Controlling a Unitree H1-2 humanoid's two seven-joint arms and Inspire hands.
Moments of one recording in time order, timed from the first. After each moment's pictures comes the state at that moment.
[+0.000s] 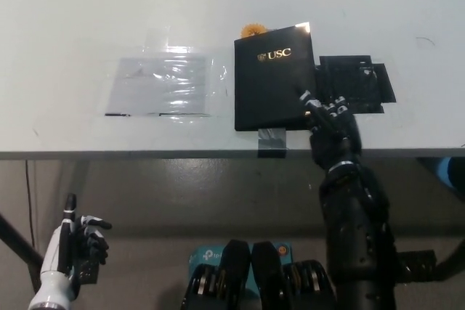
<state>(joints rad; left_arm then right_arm) -0.04 0.10 0.17 0.03 -0.07 0.28 -0.03 -0.64 0.29 -0.38 0.43 0.46 0.24 -0.22</state>
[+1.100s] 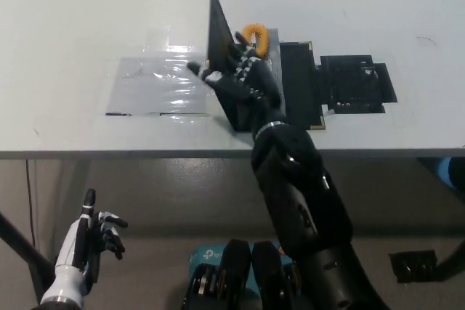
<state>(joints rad) -0.06 0.11 0.12 0.03 -0.07 0.29 -0.03 -0.78 0.25 0.05 0.52 0.28 0.23 -0.23</state>
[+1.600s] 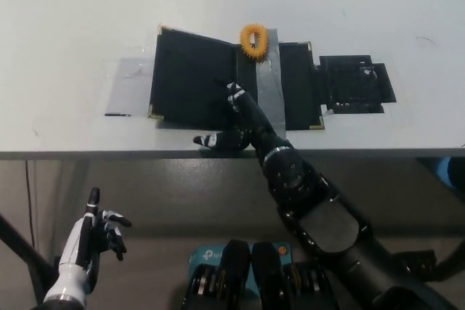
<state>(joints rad) -0.06 0.12 0.09 0.03 -0.06 0.29 -0.03 -0.80 0.04 0.53 0.69 -0.05 0.20 -0.19</state>
